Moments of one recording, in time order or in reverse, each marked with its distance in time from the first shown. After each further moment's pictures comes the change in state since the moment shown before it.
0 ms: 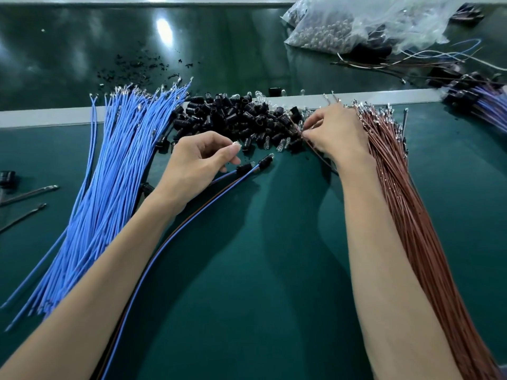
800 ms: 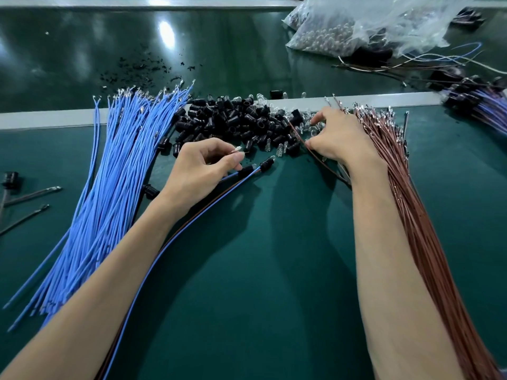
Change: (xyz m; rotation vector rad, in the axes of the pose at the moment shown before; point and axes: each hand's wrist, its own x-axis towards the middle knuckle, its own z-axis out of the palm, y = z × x) left_hand -0.001 -0.006 0.004 0.013 -0.004 0.053; right_hand -0.002 0.001 -0.009 -0.047 -0.152 -0.008
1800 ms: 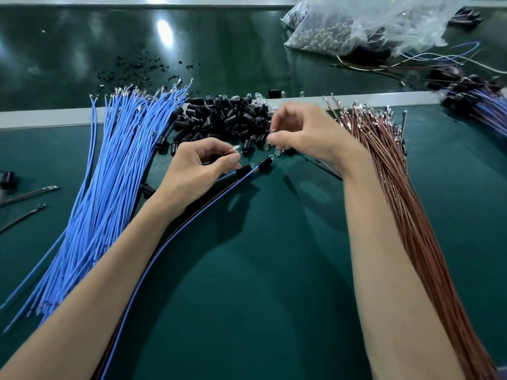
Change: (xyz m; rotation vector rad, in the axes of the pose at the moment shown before) left_hand 0.001 -0.003 -0.003 -0.056 -0.023 -0.003; right_hand -0.018 -0.023 0.000 0.470 -0.230 -0.457
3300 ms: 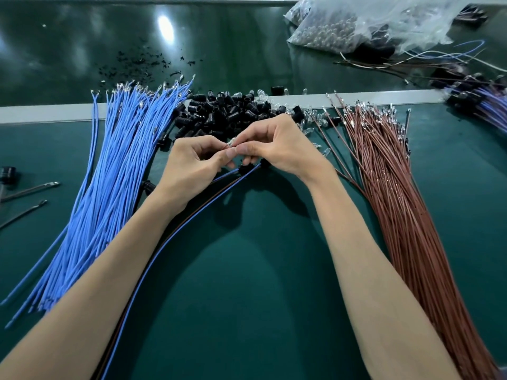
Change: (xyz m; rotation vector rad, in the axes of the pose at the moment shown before) left_hand 0.000 0.000 -0.001 0.029 0.079 -0.002; right_hand 0.013 0.007 0.050 0.341 -0.107 -0.133
